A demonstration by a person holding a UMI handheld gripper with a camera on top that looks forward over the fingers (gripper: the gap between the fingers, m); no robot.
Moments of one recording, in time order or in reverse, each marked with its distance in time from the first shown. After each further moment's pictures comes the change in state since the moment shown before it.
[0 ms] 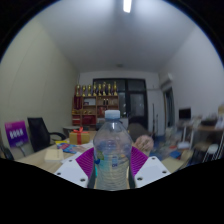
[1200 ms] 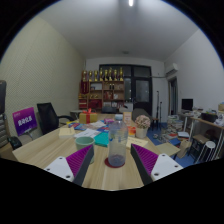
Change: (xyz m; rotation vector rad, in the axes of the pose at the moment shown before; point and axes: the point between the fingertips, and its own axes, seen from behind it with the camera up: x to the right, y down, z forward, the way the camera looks) arm 0.000 0.051 -0.148 -0.176 -0.064 -0.027
